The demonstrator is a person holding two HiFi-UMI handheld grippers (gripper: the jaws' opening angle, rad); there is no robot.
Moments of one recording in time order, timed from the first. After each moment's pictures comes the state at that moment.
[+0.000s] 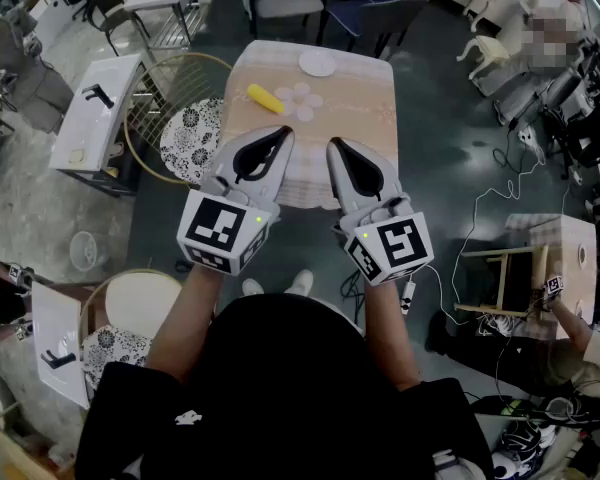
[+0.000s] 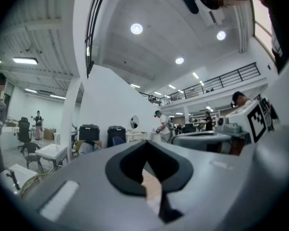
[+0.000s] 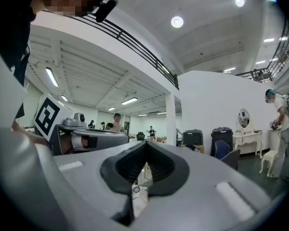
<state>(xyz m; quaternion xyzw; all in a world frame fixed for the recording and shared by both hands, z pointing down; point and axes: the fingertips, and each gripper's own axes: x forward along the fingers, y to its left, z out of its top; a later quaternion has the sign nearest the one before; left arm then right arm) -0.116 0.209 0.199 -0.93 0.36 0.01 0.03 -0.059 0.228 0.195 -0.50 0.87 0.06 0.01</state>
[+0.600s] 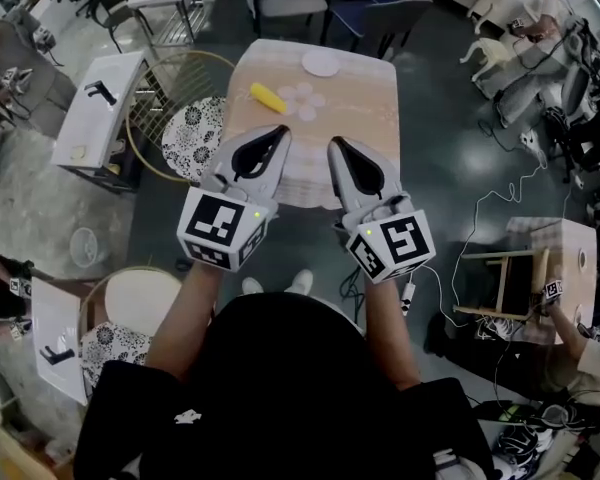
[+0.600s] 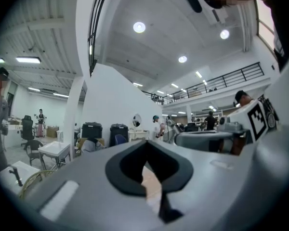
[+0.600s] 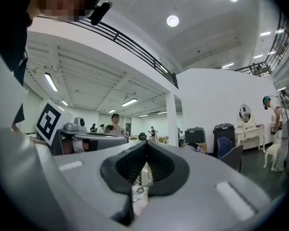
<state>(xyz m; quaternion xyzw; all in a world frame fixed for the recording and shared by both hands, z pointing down) -0.118 0.202 0.205 -0.93 0.38 0.01 0.01 -0.054 0.224 0.196 -0.49 0.87 0.03 0.03</state>
